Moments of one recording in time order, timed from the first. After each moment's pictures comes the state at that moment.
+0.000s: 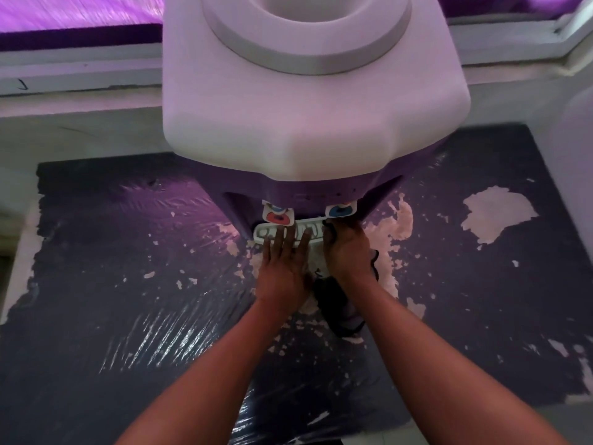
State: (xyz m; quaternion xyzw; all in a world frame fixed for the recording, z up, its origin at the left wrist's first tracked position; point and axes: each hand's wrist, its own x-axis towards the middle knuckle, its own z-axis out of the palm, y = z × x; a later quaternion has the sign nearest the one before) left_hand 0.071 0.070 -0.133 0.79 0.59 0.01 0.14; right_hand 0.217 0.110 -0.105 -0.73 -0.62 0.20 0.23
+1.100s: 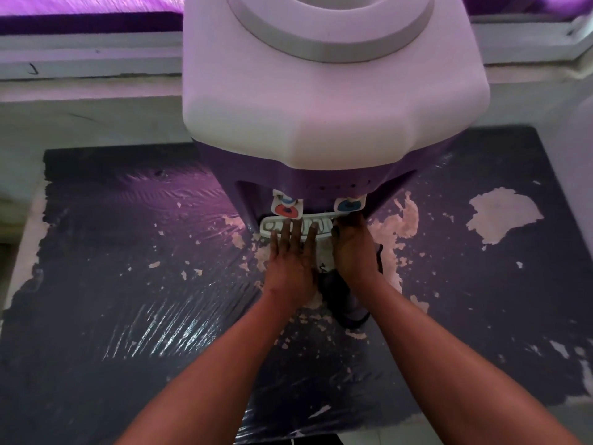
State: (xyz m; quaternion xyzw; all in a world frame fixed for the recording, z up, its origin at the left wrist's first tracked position) left_hand 0.079 0.071 -0.123 0.79 0.59 -0.04 0.15; right_hand 0.221 0.106 -0.114 -0.74 -0.58 0.24 0.23
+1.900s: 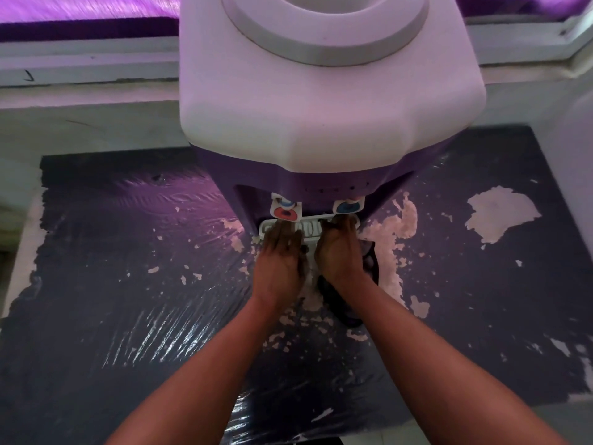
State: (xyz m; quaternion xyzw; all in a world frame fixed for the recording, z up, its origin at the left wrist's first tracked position) left_hand 0.058 0.076 -0.123 0.78 0.60 0.15 0.11; right_hand 0.197 0.108 -0.122 -0.73 -0.63 0.21 0.17
